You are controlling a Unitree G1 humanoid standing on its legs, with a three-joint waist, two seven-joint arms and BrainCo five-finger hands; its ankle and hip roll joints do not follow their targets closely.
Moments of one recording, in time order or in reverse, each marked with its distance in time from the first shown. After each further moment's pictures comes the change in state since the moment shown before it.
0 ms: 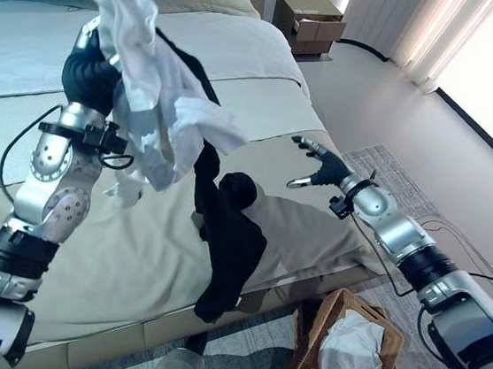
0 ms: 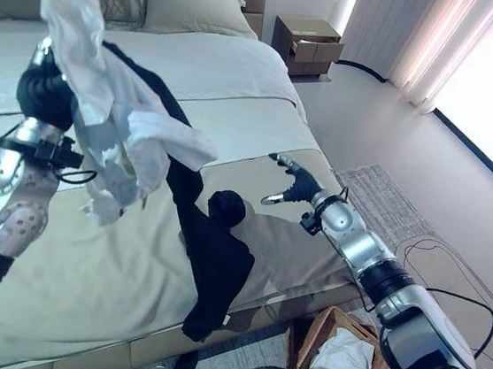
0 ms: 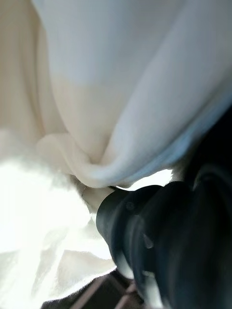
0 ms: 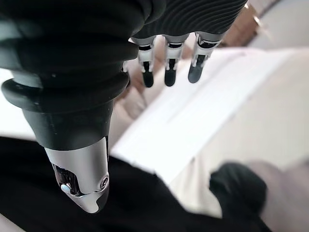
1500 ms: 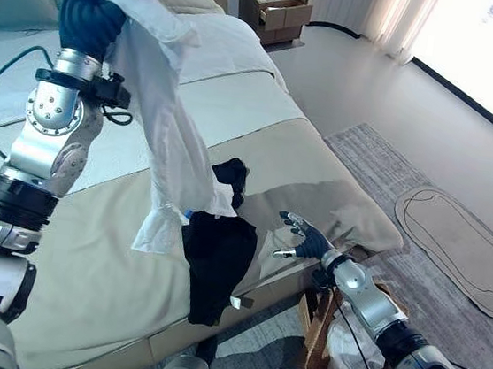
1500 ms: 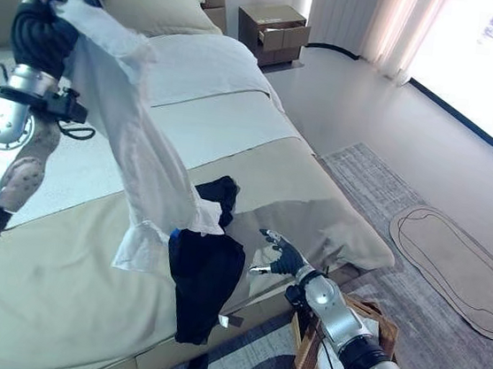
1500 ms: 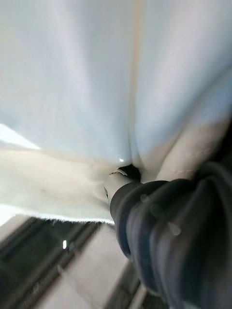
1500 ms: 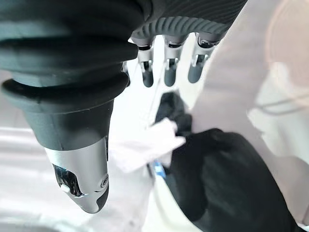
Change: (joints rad) left arm -0.154 -0.037 -0.034 0.116 0.191 -0.043 0.124; right arm 0.395 0.128 -0.143 -0.079 -0.059 -0.001 -0.003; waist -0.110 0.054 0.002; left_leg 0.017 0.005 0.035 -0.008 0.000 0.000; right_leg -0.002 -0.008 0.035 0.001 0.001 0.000
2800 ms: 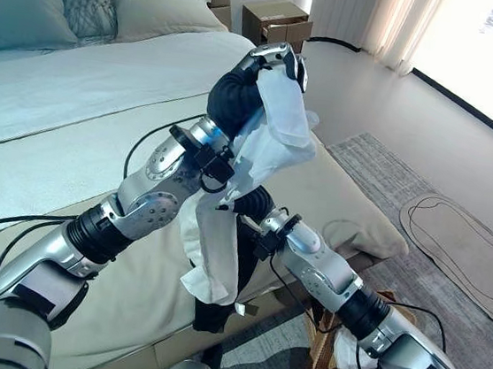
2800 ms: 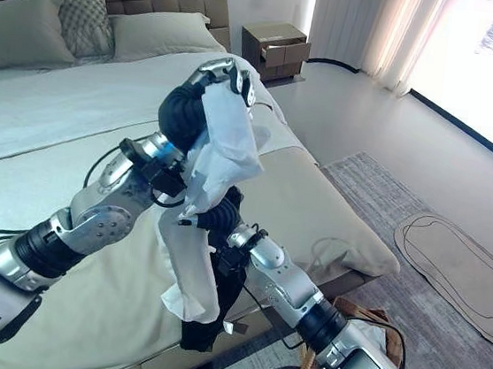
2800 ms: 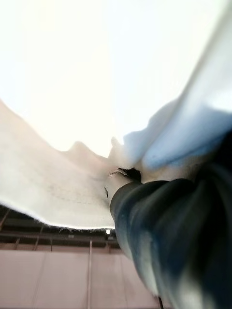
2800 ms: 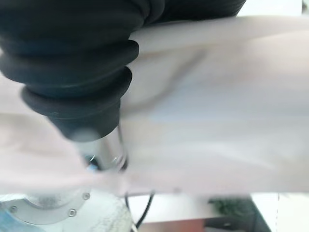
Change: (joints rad) left arm -0.014 -0.209 -0.355 -0.295 -0.391 0.112 -0.164; right arm -0.228 0.136 0.230 -0.334 0.604 0.005 0.029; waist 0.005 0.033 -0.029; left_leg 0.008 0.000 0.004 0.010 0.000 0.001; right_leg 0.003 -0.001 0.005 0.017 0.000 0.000
